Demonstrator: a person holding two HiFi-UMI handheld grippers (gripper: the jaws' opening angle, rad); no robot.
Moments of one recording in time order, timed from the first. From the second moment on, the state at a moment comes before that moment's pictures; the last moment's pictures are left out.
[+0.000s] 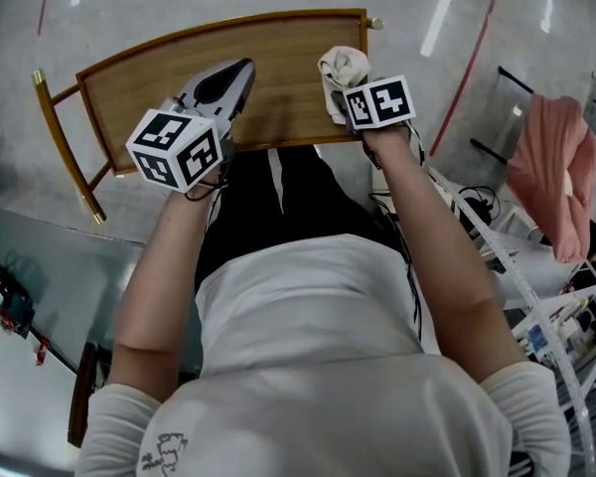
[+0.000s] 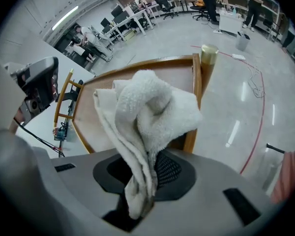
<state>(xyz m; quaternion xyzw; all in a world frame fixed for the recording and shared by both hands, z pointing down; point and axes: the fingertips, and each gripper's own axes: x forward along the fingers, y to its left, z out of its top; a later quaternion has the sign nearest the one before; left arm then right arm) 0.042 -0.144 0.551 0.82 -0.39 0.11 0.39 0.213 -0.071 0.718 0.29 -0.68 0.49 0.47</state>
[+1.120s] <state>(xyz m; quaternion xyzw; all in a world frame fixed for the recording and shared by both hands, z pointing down) -0.021 -0.059 0.522 0.79 -0.46 0.11 0.39 0.180 -0.006 0.730 0.28 -0.67 0.43 0.54</state>
